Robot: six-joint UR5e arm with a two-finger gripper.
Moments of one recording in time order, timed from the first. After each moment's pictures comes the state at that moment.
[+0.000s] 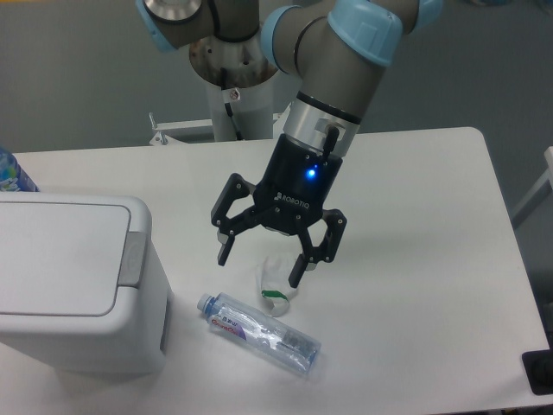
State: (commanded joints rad) arm 2.46 -1.80 -1.52 -0.87 0.87 0.26
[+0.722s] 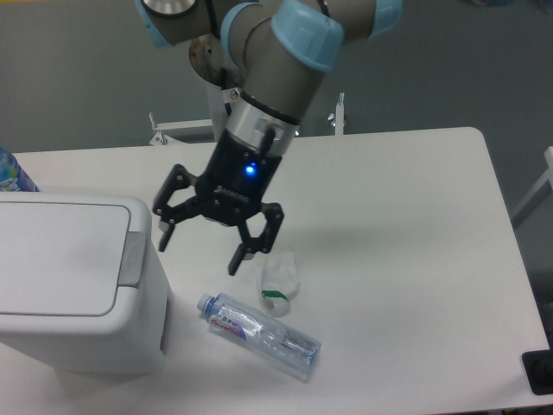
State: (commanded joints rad) arm 2.34 -1.78 -1.59 -0.86 0.94 0.26
